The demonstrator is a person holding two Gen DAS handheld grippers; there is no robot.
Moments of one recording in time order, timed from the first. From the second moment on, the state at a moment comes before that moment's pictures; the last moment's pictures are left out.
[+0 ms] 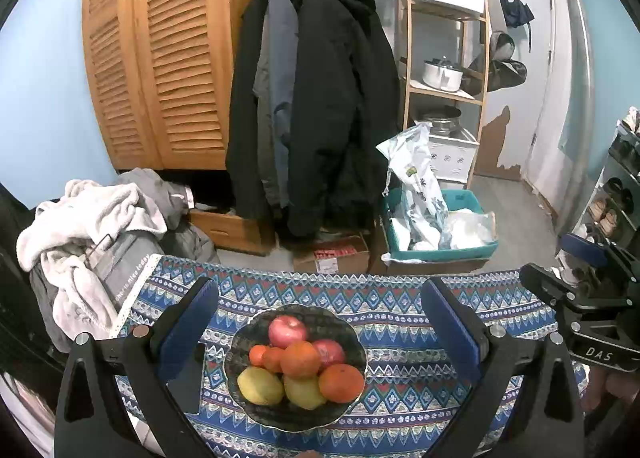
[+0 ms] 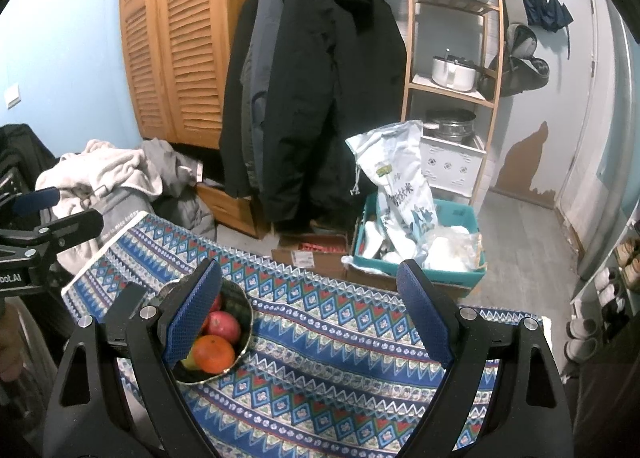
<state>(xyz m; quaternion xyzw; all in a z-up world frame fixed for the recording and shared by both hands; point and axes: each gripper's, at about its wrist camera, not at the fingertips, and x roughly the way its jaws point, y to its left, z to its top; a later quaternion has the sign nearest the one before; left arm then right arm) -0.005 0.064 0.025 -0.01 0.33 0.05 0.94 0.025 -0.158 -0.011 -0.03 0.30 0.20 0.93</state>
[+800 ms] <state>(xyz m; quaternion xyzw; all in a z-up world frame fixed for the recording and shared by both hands) -0.002 0.061 0.021 0.00 0.33 0.05 0.94 0.026 -0.157 -0.014 -0.04 0.30 0.20 0.93</state>
